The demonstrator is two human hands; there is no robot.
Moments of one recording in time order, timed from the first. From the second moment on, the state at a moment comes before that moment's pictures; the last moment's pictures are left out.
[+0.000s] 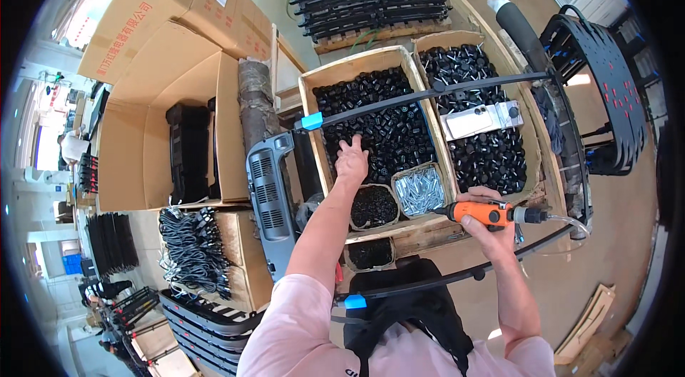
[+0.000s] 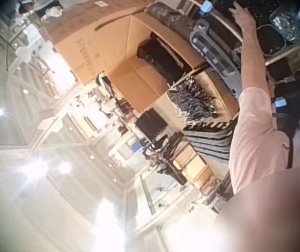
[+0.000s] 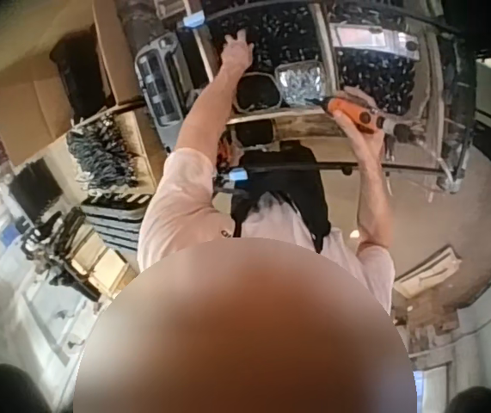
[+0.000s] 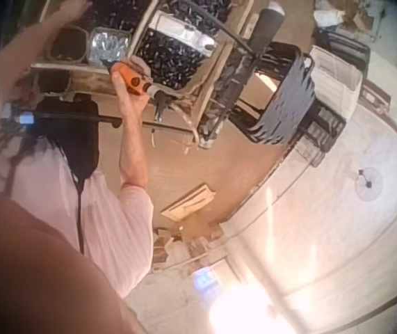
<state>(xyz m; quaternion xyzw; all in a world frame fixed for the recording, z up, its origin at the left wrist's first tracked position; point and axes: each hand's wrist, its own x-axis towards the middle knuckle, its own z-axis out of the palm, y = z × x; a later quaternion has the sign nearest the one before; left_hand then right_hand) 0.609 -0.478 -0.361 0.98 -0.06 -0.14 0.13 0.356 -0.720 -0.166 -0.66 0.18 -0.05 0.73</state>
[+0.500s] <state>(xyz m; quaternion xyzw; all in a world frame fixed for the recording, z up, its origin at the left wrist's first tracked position) 0.611 -0.459 -0.354 0.79 0.14 -0.20 0.57 0.480 -0.693 -0.255 -0.61 0.21 -0.06 0.76</state>
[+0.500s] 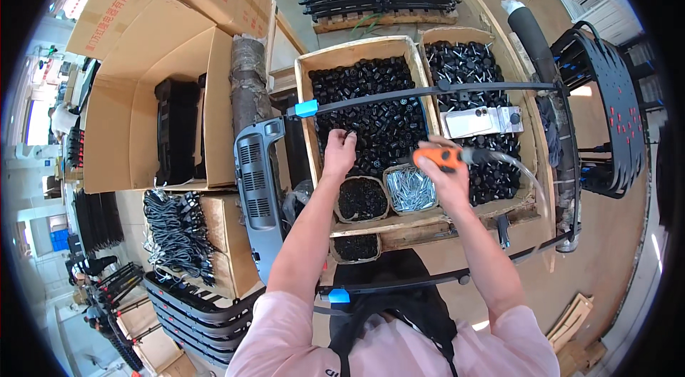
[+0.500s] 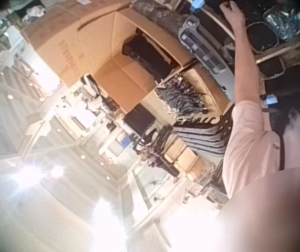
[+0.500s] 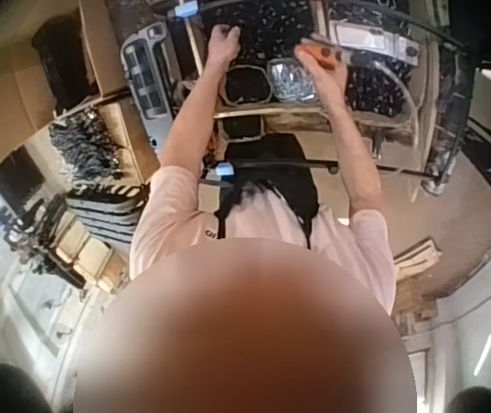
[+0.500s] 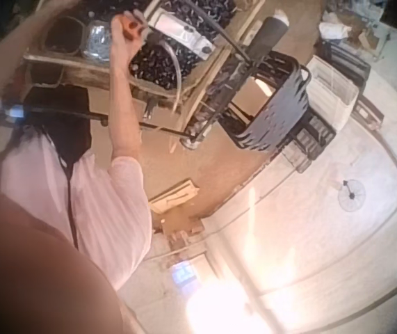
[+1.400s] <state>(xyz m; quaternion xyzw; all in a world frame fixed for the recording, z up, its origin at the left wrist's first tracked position) 0.409 -0.368 -0.257 0.47 0.16 -0.36 0.79 0.462 -0.684 -0.364 -0.95 0.03 0.22 0.24</state>
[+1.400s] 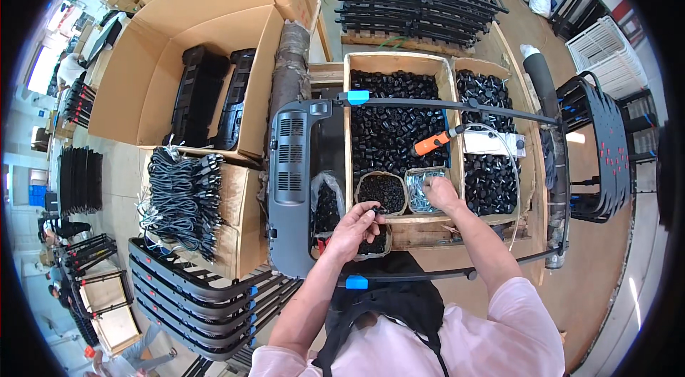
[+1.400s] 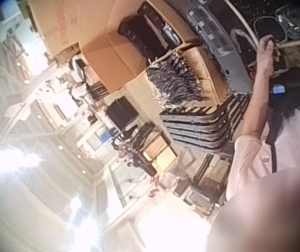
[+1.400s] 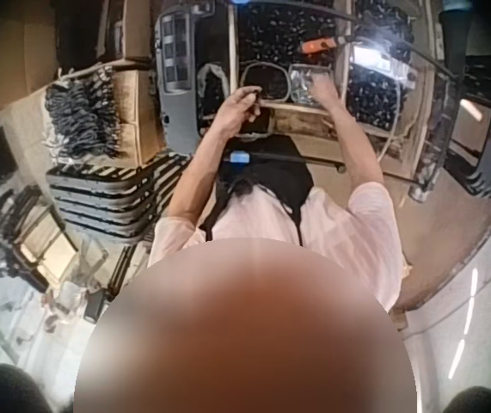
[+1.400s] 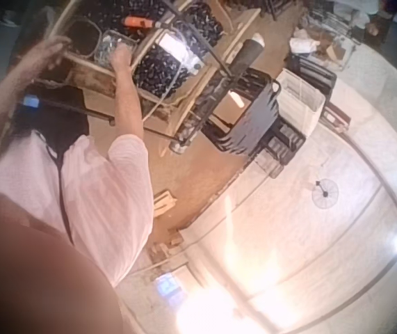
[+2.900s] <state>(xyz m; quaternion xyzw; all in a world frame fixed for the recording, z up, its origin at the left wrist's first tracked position) 0.320 -0.232 -0.235 0.44 0.18 -0.29 0.83 0.384 -0.423 -0.148 -0.87 -0.33 0.05 0.37</state>
